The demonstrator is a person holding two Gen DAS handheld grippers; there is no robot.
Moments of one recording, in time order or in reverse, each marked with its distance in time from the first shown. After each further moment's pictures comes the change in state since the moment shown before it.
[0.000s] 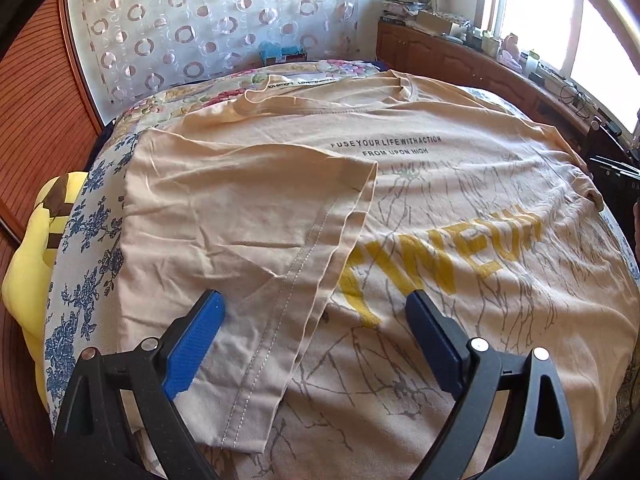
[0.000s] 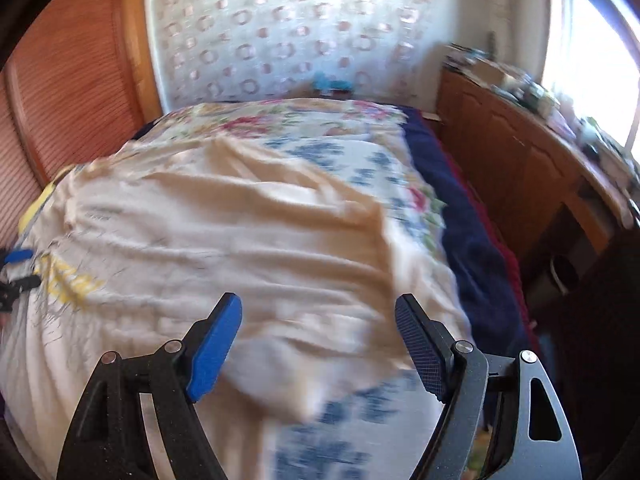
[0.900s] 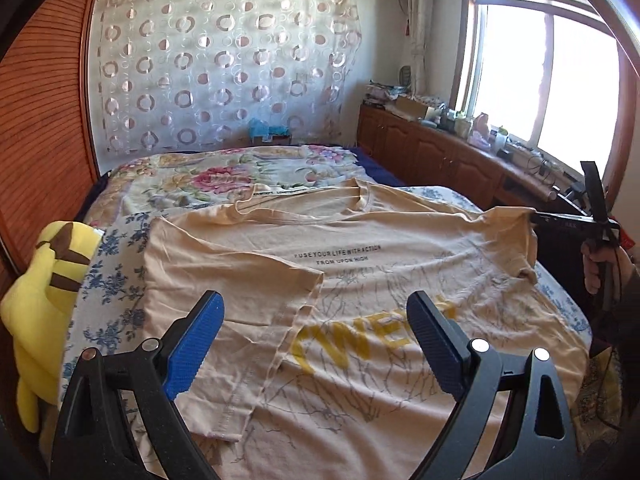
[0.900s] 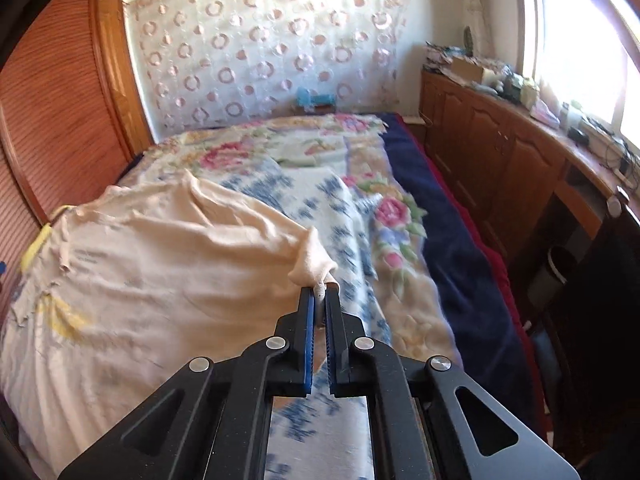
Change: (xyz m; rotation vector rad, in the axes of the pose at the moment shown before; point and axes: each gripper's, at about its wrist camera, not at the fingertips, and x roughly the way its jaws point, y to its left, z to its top) left arm -0.079 -0.005 0.012 -0.063 -0.308 -0.110; right arm -0.021 -0.007 0.018 0.001 -0.077 0.065
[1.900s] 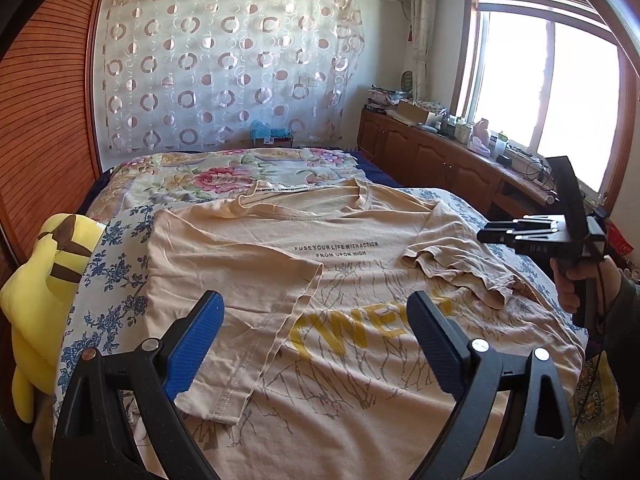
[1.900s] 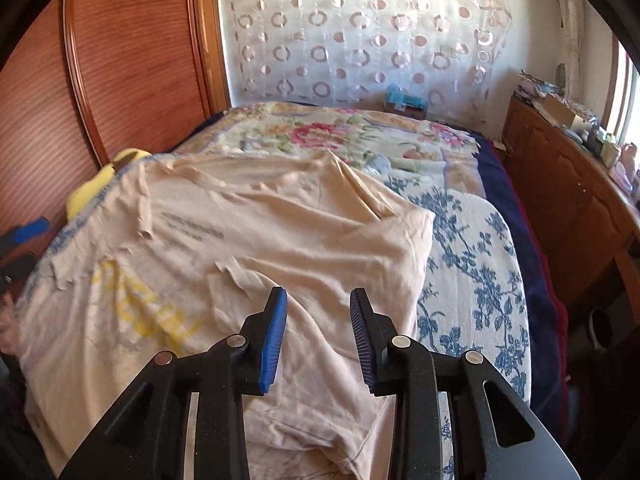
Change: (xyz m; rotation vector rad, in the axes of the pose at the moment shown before) left arm -0.008 0.000 -0.011 -0.017 -0.016 0.006; right arm 0.037 0.147 0.010 -0.219 0.086 0.129
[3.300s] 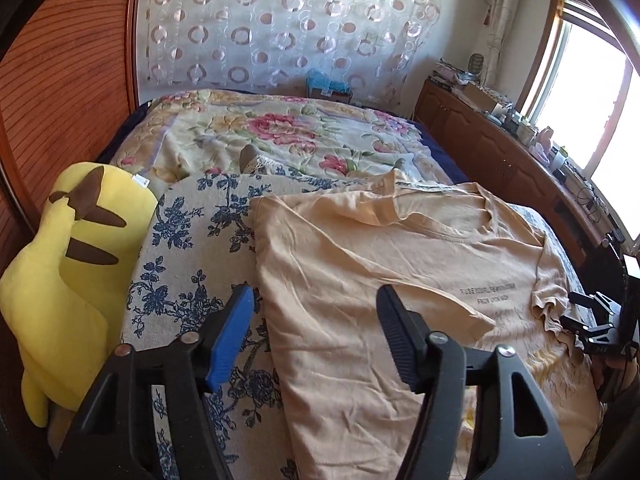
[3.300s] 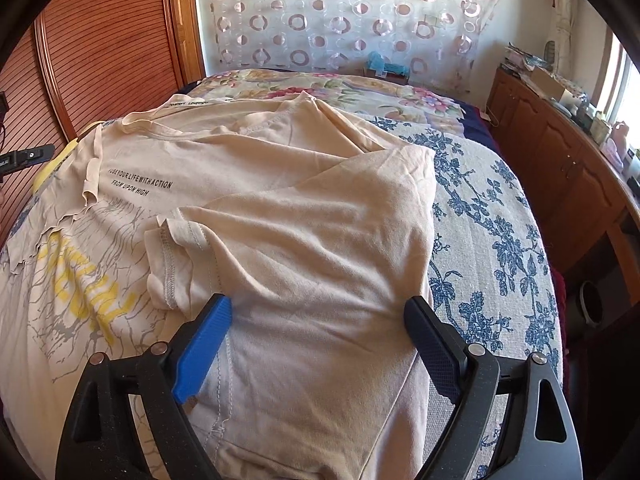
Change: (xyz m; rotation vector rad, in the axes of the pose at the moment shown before) left arm 0.091 0.143 0.043 -0.182 0.201 0.086; right arm 0.053 -0.003 -0.013 0.027 0.090 -0.049
